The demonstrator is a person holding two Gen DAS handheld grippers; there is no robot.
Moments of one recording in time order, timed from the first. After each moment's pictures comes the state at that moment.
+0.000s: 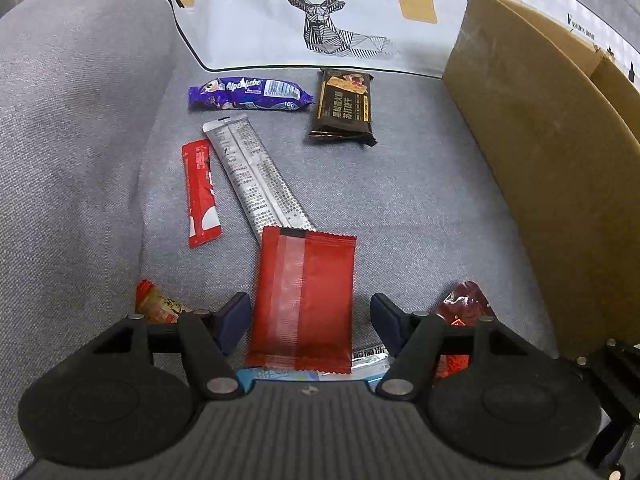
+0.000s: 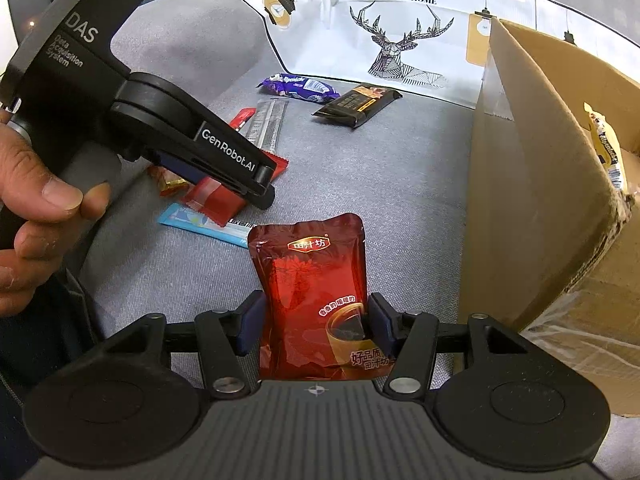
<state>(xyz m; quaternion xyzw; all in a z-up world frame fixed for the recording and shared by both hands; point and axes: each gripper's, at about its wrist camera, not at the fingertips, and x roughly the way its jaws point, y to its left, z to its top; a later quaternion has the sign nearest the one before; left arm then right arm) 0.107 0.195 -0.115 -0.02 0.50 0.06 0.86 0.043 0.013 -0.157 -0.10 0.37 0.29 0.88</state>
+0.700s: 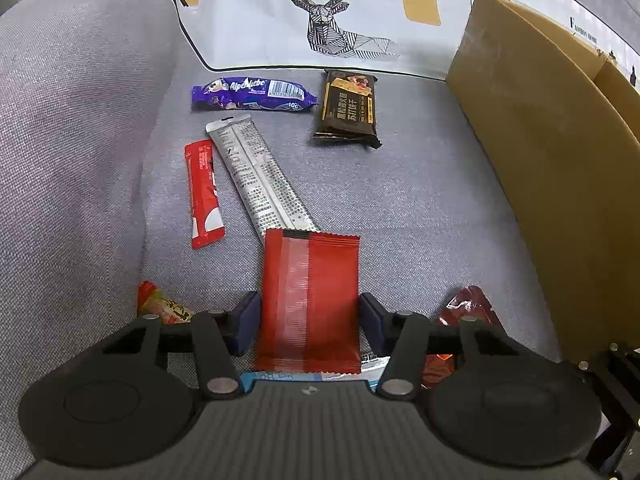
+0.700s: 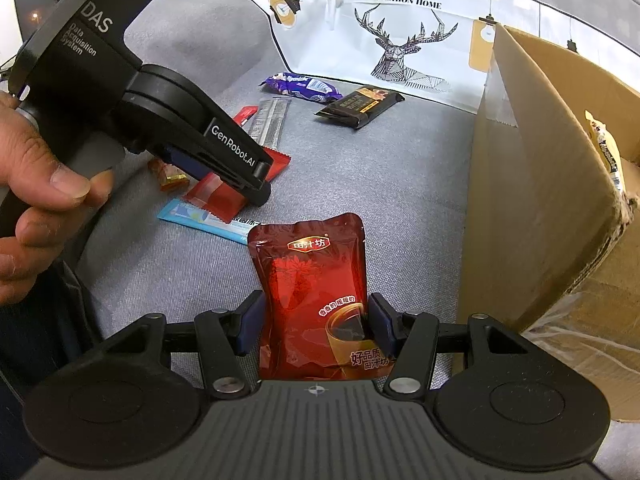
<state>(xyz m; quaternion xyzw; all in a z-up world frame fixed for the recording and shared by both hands) 0.108 0.199 -0.115 -0.03 0.50 0.06 0.86 0.038 0.015 -0.157 -0.12 0.37 0.29 0.88</state>
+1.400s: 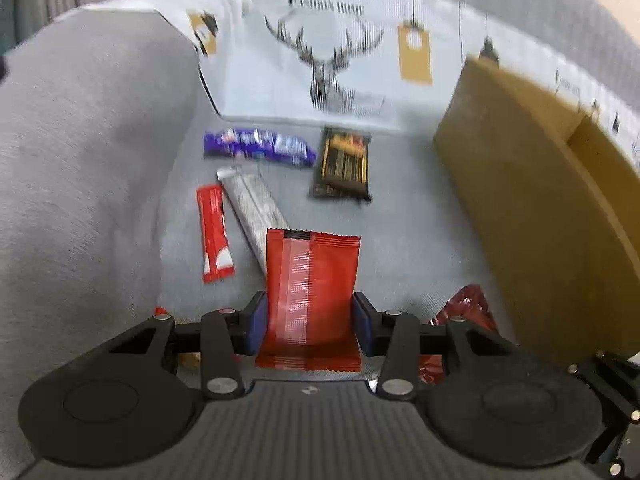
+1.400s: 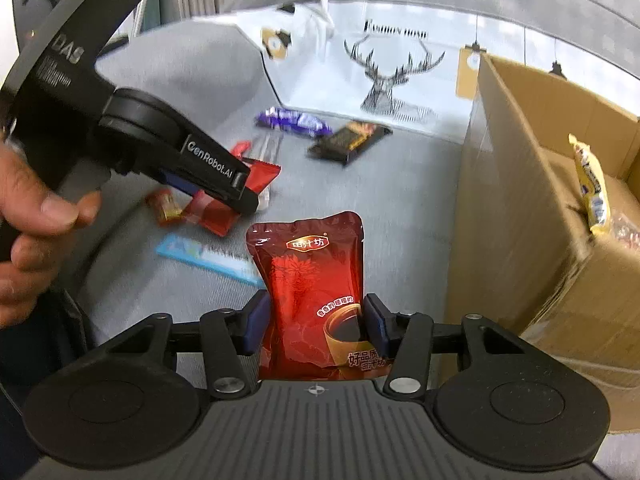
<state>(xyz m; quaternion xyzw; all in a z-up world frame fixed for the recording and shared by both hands) 0.083 0.206 -0.085 -0.07 0.42 0.06 0.91 0.034 0.008 -0.140 -0.09 0.32 0.28 0.90</state>
